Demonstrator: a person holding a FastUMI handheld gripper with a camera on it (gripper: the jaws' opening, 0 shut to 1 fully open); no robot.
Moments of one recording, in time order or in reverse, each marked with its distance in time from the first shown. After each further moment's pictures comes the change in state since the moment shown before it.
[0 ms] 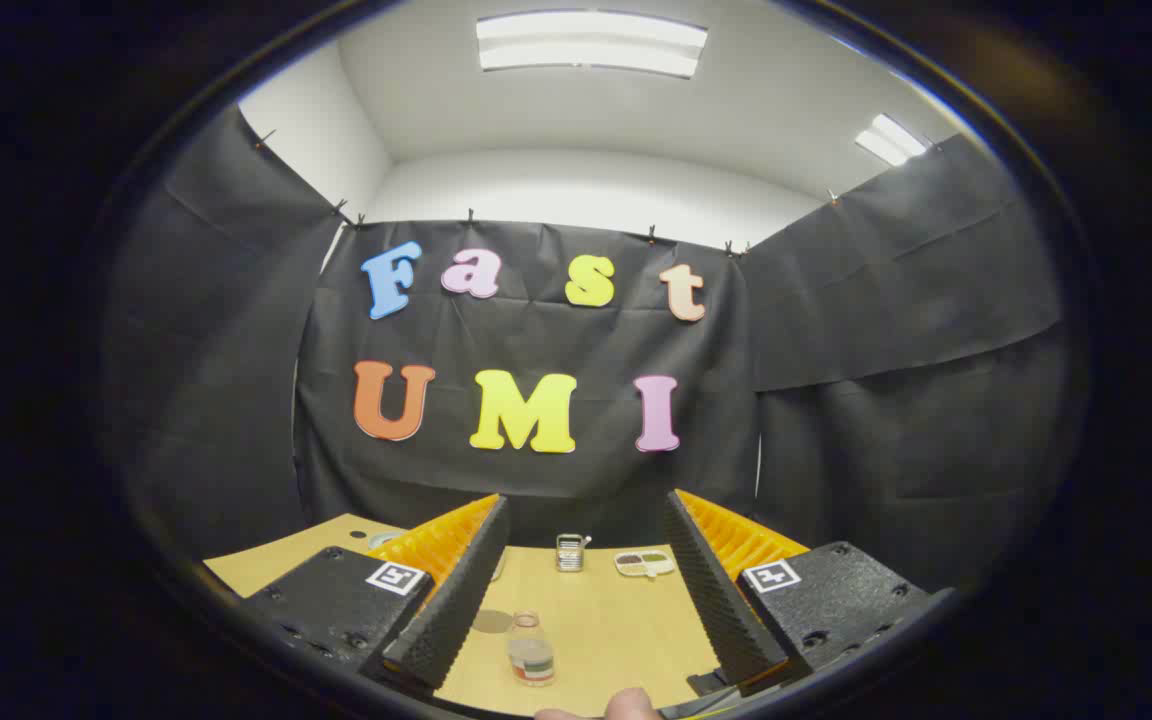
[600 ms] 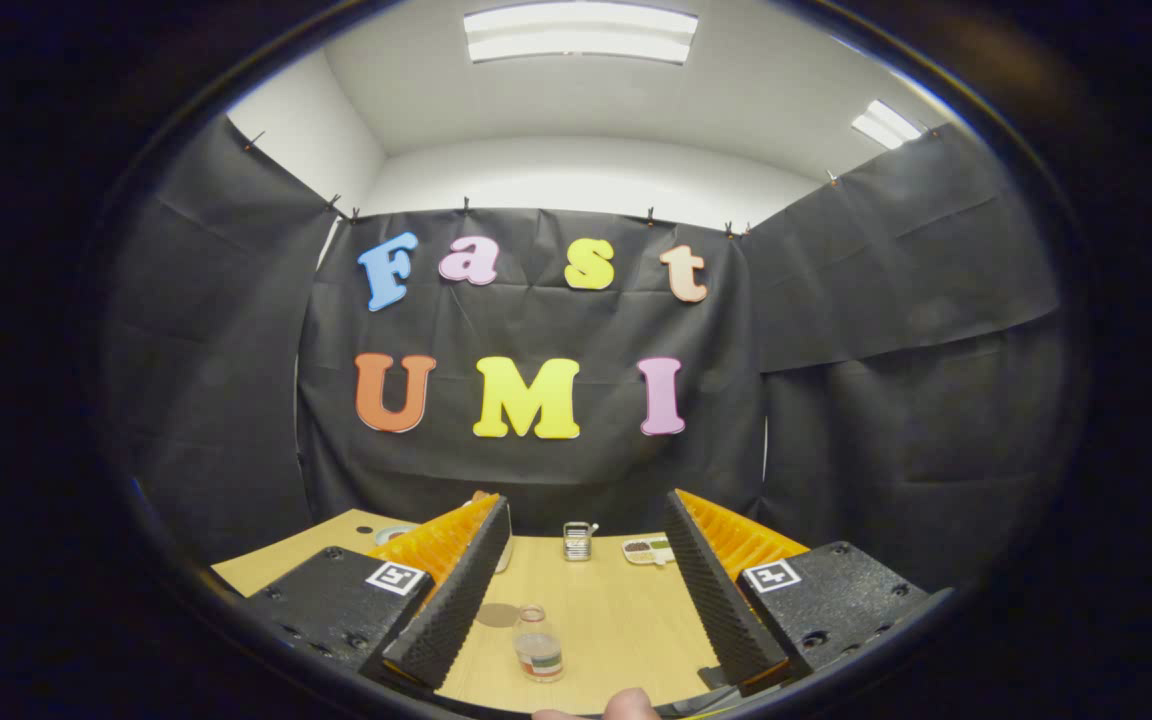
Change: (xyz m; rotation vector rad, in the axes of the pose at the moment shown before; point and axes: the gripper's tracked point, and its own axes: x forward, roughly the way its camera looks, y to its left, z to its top) arm 0.013 0.000 -0.016 0.034 0.051 0.015
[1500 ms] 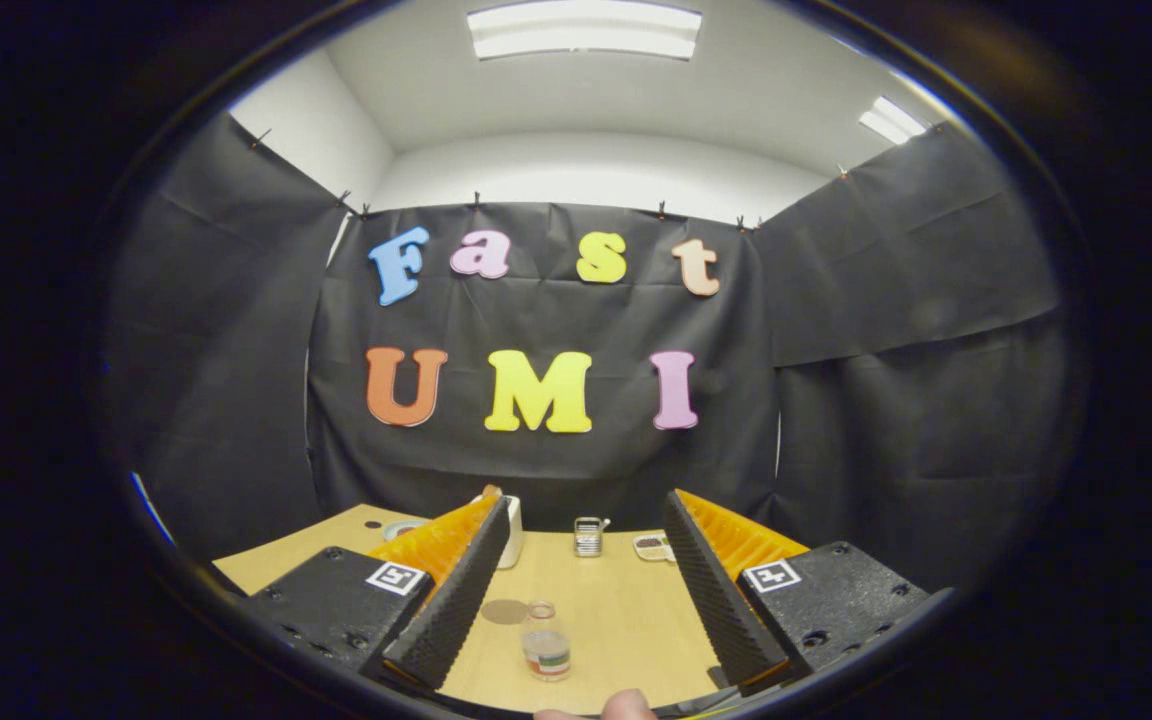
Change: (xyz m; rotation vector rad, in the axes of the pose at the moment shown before) arm 0.008 0.008 -0.018 -0.006 0.014 0.034
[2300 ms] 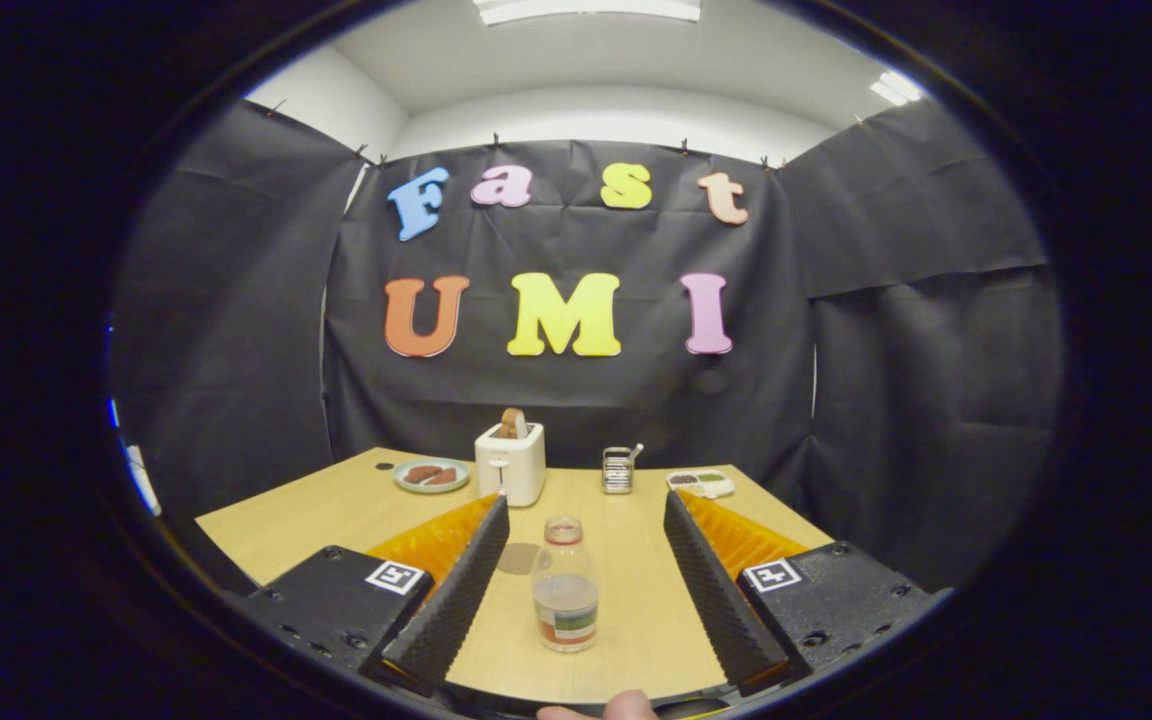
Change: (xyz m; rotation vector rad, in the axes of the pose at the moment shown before) arm 0.041 0.028 -0.167 0.027 0.146 0.091
